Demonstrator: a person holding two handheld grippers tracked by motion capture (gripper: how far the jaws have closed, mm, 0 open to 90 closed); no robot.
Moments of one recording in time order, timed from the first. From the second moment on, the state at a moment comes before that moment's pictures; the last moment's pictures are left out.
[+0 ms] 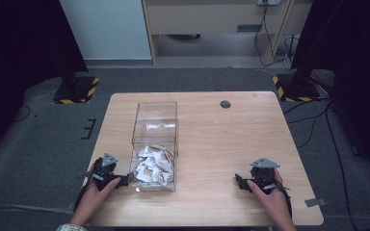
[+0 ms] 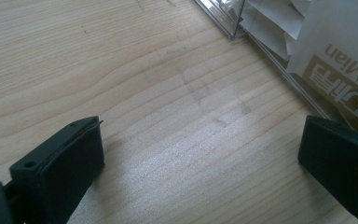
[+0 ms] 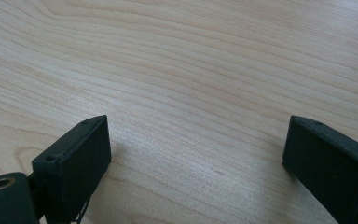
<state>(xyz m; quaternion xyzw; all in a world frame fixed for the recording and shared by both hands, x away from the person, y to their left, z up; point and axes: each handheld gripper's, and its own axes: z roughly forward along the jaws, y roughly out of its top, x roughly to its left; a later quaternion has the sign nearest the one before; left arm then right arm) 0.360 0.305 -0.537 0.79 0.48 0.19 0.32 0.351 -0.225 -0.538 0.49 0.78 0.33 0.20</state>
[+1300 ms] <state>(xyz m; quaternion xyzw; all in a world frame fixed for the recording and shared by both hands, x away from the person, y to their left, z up) 0.358 0.305 -0.537 0.80 0.48 0.19 0.32 0.347 -0.216 -0.516 0.48 0.79 0.34 0.20</state>
